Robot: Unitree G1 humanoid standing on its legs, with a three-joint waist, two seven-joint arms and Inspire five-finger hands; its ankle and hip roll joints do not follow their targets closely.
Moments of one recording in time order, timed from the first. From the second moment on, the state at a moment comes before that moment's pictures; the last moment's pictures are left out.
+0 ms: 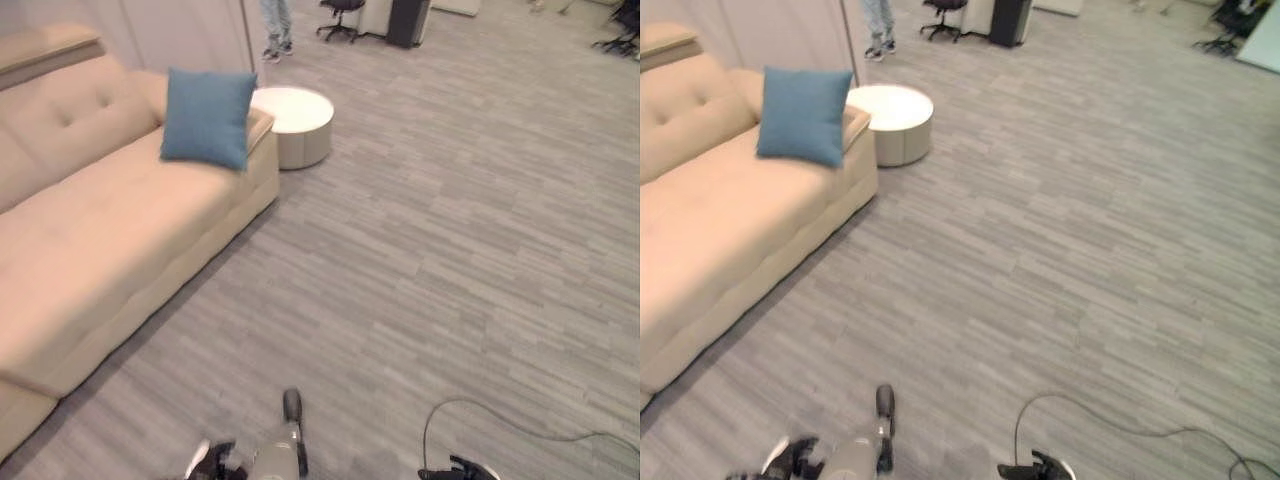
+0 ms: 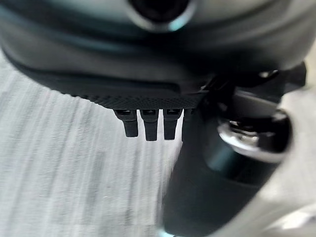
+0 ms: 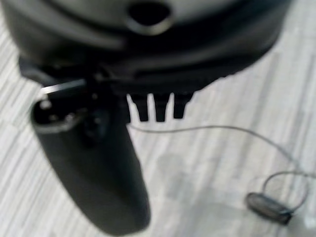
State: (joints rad) left arm 0.02 0.26 -0.27 1.27 0.05 -0.10 0.13; right arm 0.00 -0.23 0.19 1.24 0.32 -0.05 -0.04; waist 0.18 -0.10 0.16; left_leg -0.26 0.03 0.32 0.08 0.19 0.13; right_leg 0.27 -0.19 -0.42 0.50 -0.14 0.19
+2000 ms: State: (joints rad) left arm -0.12 0.39 -0.09 0.70 -0.35 -0.21 0.22; right arm -0.14 -0.74 -0.03 0.98 0.72 -0.17 -0.13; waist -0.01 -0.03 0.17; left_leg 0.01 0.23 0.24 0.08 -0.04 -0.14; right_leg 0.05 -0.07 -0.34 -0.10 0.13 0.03
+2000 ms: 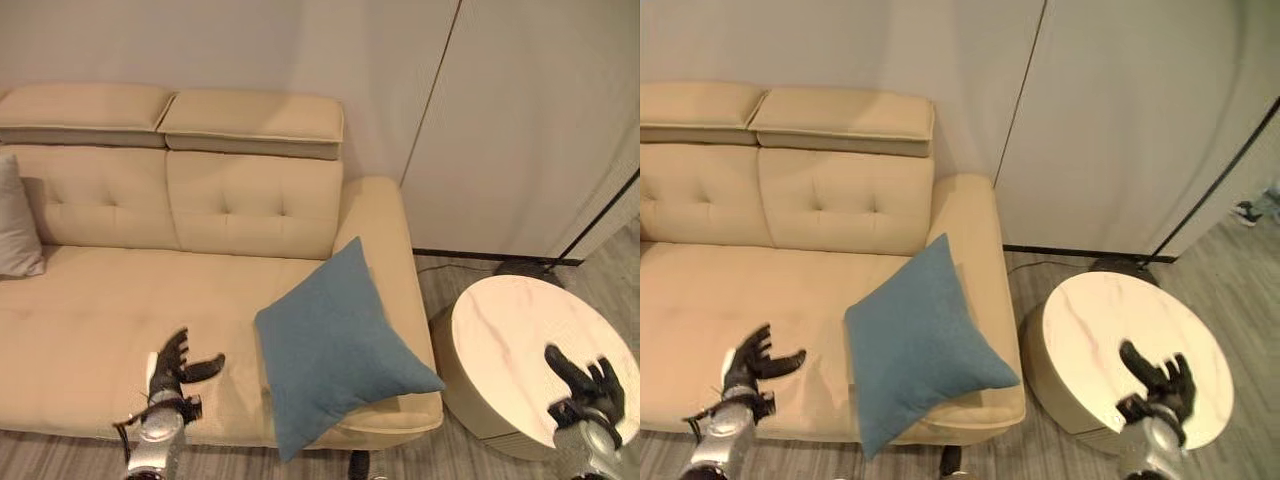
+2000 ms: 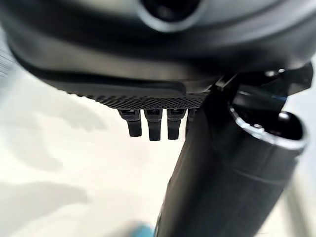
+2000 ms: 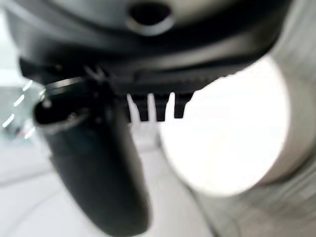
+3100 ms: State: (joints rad) left arm -0.28 0.19 -0.13 1.08 -1.07 -0.04 0.02; right arm -0.76 -0.41 0.60 0.76 0.16 0.04 -0.03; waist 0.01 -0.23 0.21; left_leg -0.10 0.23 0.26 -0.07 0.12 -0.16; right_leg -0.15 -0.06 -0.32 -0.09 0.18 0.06
